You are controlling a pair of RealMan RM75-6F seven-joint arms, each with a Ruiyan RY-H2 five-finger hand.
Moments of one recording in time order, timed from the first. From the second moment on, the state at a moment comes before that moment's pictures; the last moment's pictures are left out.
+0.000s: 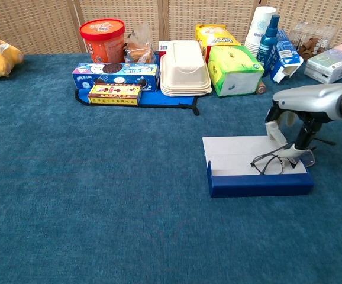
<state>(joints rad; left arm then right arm) -0.10 -1.03 -0.08 -1.55 1.52 1.55 -0.39 0.88 -1.36 0.02 -1.72 -0.69 0.91 -0.55</state>
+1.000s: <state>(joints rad) -0.10 -1.05 -0.09 -1.51 1.52 1.54 -0.43 0.96 -1.41 0.06 -1.74 -0.57 0.92 -0.62</state>
